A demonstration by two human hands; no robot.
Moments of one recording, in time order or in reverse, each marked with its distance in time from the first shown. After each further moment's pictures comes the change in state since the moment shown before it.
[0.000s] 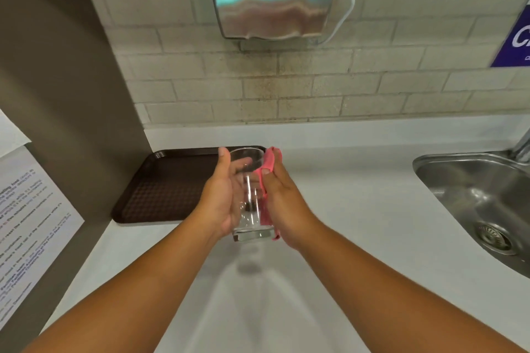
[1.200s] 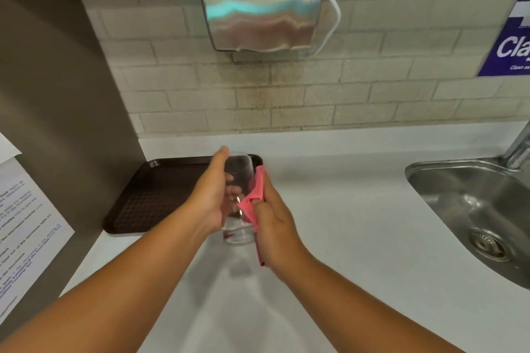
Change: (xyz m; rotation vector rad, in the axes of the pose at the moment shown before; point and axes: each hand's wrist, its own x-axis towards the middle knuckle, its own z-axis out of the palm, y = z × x) left_hand 0.009 0.021 0.011 0.116 0.166 -0.114; right_hand -0.024 0.018 0.005 0.032 0.077 -0.054
